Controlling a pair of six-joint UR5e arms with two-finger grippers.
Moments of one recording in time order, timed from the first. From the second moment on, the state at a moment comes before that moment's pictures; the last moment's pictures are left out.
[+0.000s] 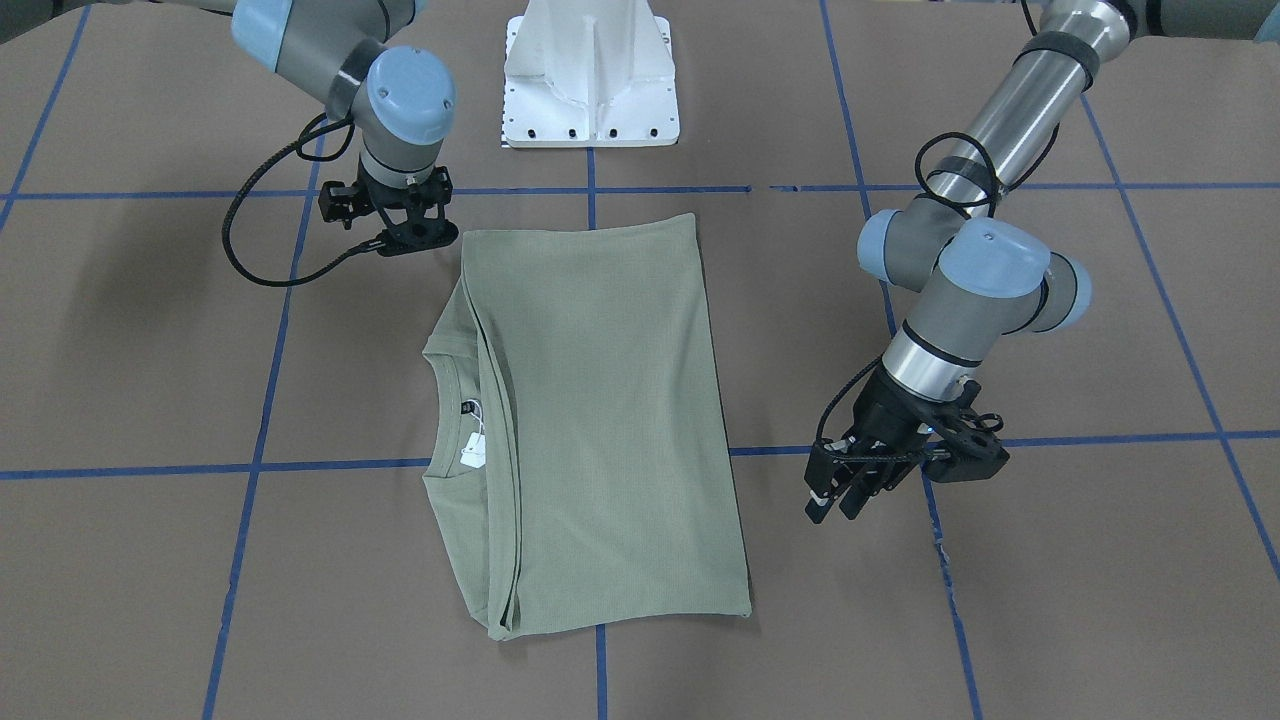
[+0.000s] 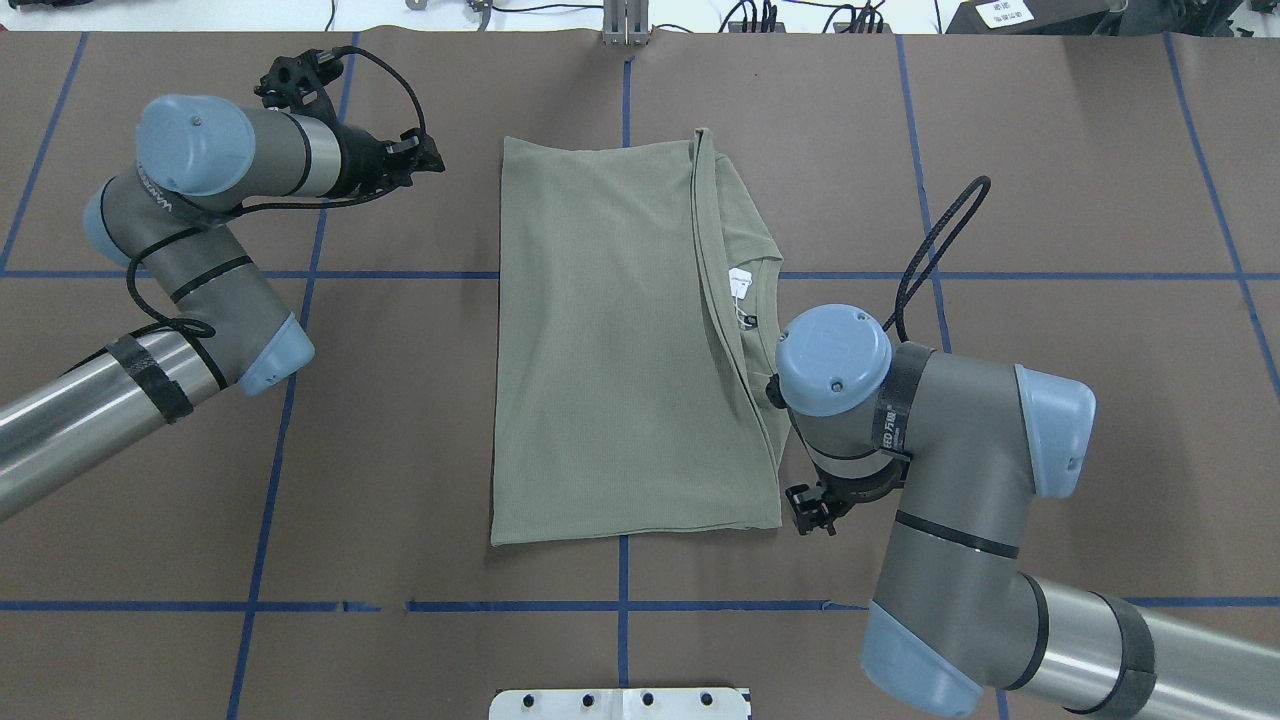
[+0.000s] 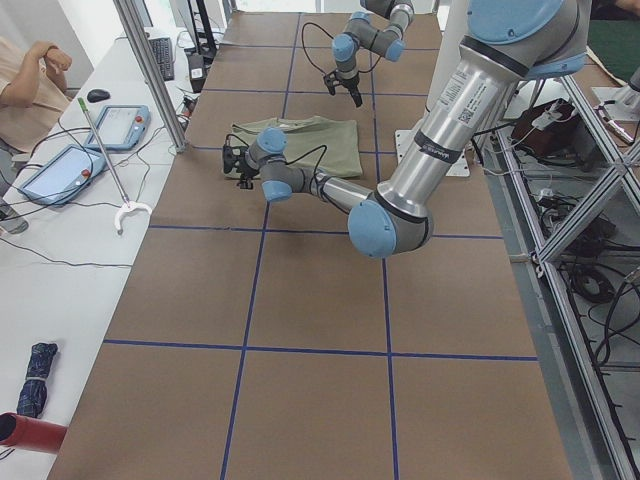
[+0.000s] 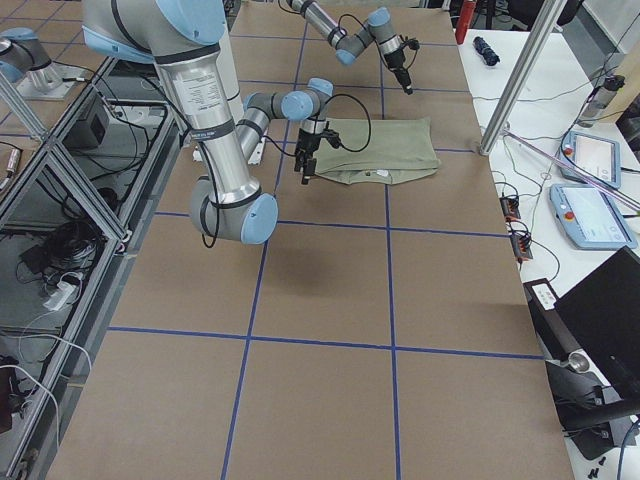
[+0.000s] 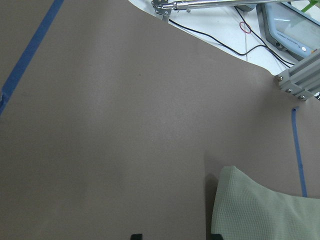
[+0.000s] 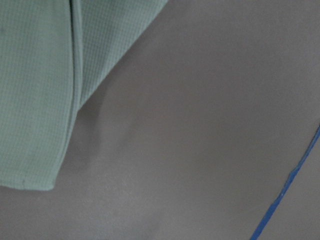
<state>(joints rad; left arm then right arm) -0.83 -2.15 -1.24 -2.55 -1.81 -1.42 0.45 -1.08 1.92 -2.10 1.92 0.75</state>
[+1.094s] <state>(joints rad) -0.85 -2.07 -1.32 -2.55 -1.89 -1.41 0.58 -0.79 1.44 -1.81 1.92 0.76</state>
